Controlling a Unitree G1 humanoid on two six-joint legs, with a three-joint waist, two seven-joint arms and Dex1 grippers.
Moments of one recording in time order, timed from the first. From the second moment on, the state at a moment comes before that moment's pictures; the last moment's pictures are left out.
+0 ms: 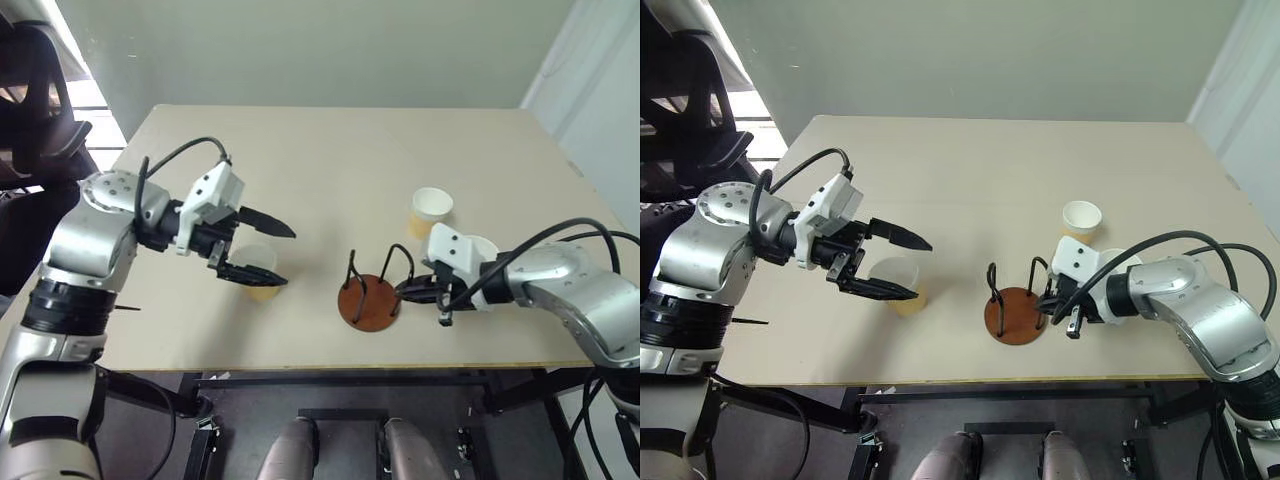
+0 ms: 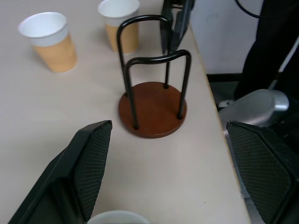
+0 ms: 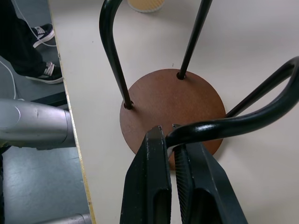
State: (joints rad) left arm -0.78 0.92 -0.15 0.08 -0.48 0.41 -1.58; right arm -0.56 -0.87 0.21 -0.54 0.45 1.03 0.94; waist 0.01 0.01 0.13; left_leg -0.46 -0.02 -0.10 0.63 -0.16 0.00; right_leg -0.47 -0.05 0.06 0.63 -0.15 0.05
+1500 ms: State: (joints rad) left arm -0.76 0.92 -0.16 0.04 -0.48 0.46 -1.58; right arm -0.57 -0.87 0.24 -0.44 0.42 0.96 0.98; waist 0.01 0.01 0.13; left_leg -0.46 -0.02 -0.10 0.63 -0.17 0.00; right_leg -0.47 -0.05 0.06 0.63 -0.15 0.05
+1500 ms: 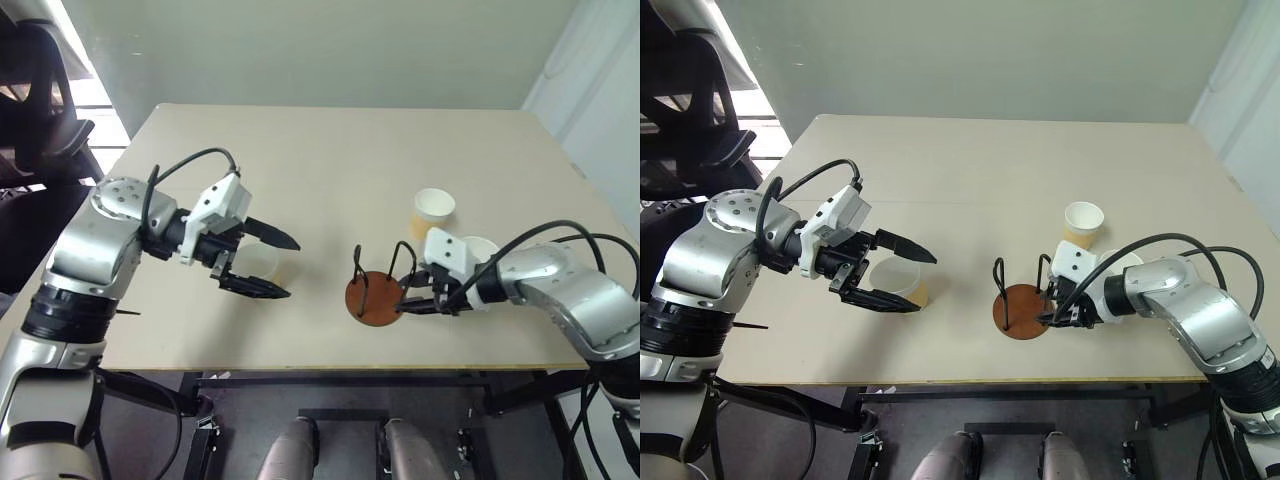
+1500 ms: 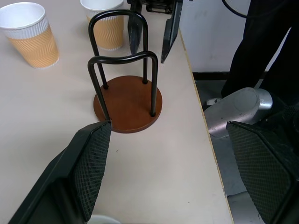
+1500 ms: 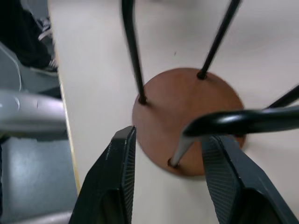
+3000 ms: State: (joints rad) left arm -0.91 0.83 -0.15 0.31 -0.36 0.38 -1.54; right arm -0.99 -0.84 0.34 0.26 -0.01 0.27 1.11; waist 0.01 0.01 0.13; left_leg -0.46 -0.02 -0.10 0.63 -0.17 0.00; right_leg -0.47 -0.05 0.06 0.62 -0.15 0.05
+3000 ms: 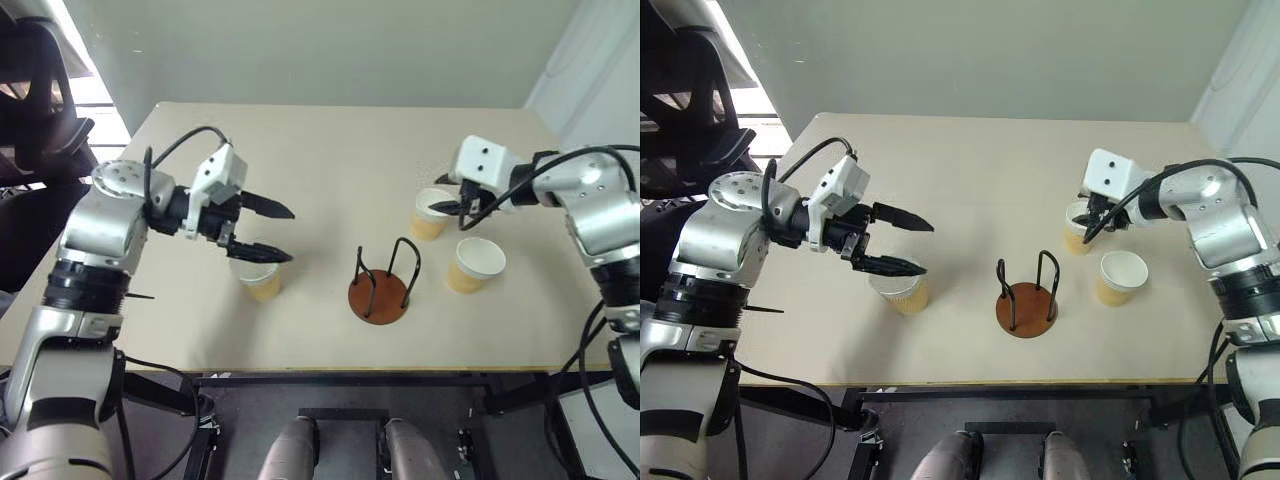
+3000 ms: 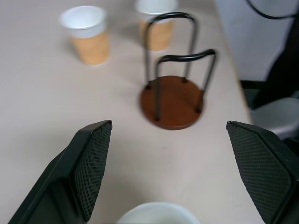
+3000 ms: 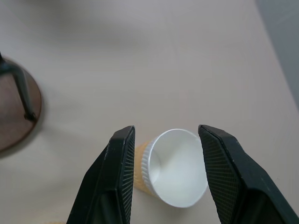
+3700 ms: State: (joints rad) left arm -0.94 0.81 -0.12 0.36 -0.35 0.35 -1.52; right arm -1.13 -0.72 0.42 0.72 -0.28 -0.05 1.22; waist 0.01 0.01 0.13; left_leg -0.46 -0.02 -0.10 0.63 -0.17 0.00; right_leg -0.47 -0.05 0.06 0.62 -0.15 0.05
